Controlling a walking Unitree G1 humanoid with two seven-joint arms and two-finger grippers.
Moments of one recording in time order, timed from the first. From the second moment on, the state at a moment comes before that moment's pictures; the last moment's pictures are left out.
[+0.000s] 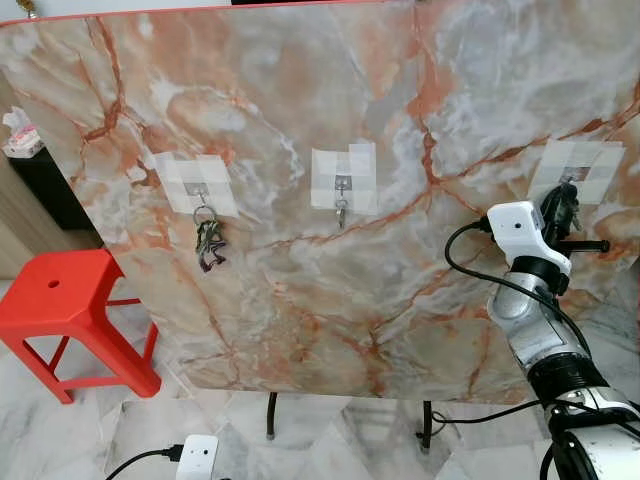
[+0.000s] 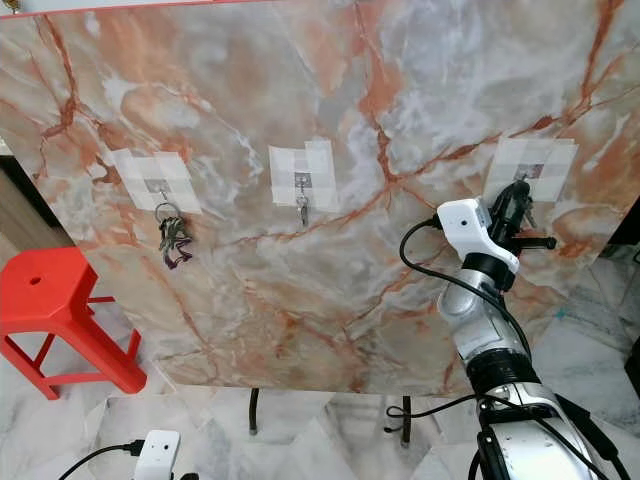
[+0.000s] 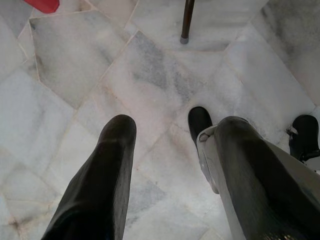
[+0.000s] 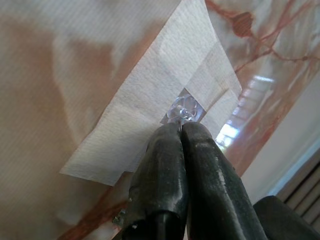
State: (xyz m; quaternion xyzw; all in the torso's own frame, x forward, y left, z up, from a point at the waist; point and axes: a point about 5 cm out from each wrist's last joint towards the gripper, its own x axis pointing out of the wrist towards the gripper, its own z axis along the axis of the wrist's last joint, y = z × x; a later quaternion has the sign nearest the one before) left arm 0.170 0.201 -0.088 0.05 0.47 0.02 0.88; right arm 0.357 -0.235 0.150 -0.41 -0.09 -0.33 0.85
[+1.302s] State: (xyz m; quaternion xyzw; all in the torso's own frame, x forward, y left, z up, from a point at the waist) left arm 0.170 0.202 -0.088 0.05 0.47 0.02 0.88; right arm 0.359 -0.222 0.148 -0.36 -0.10 -0.29 0.88
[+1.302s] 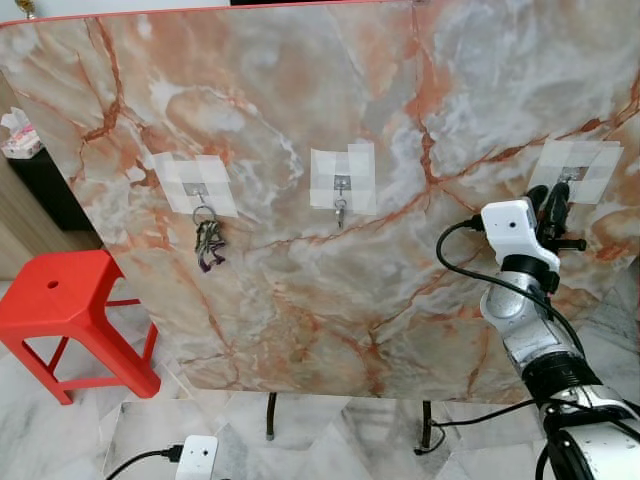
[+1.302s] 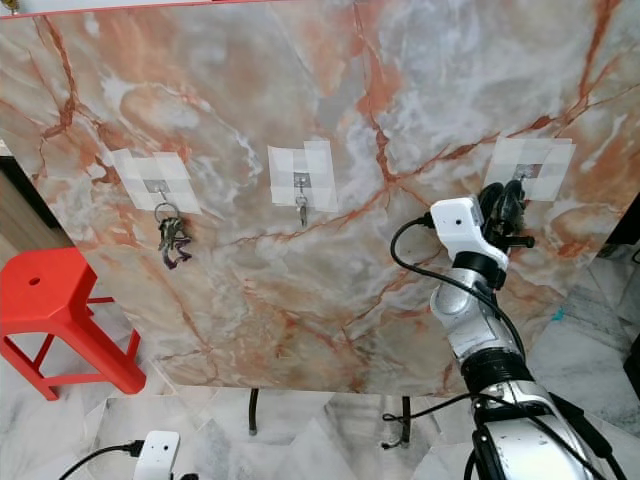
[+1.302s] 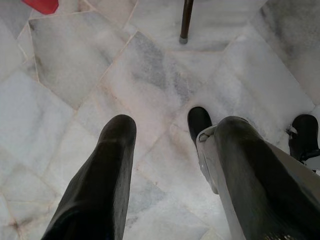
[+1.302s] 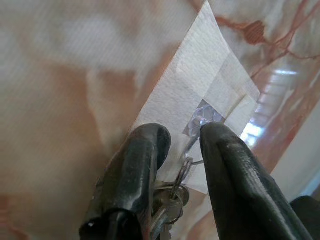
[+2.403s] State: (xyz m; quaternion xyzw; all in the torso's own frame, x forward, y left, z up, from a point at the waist) left arm 0.173 0.204 -0.086 0.06 0.46 0.02 0.88; right arm 0.190 -0.194 -0.080 0.02 0.47 -0.13 0.87
